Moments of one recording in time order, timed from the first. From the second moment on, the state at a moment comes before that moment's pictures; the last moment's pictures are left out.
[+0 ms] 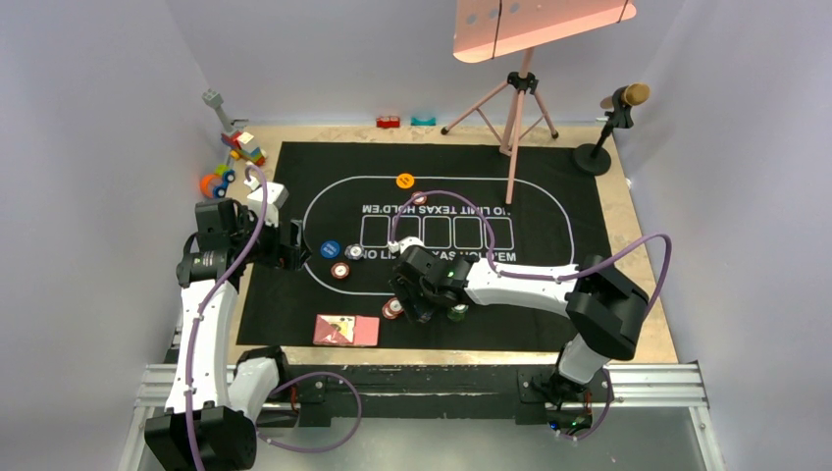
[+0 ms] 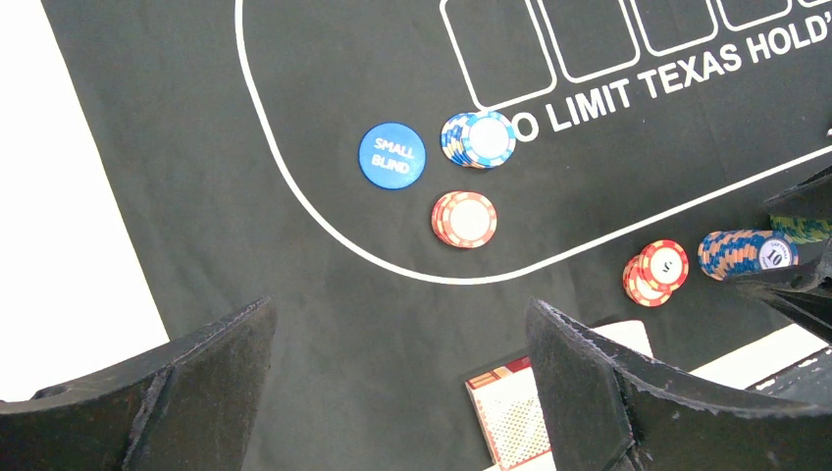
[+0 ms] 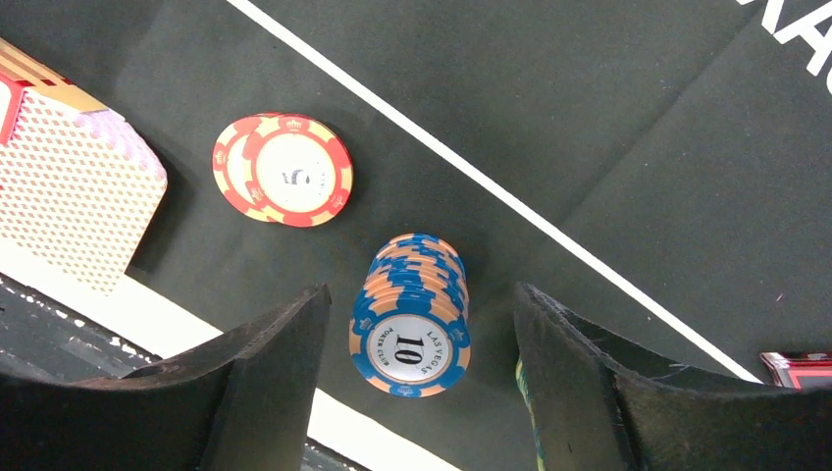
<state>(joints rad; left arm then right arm) 0.18 0.90 0.86 -0.74 0.49 0.25 1.08 1.64 1.02 -0.47 0.18 0.47</state>
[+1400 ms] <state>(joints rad) 0.18 0.90 0.86 -0.74 0.49 0.25 0.75 1.72 1.40 -0.57 0.25 0.42</state>
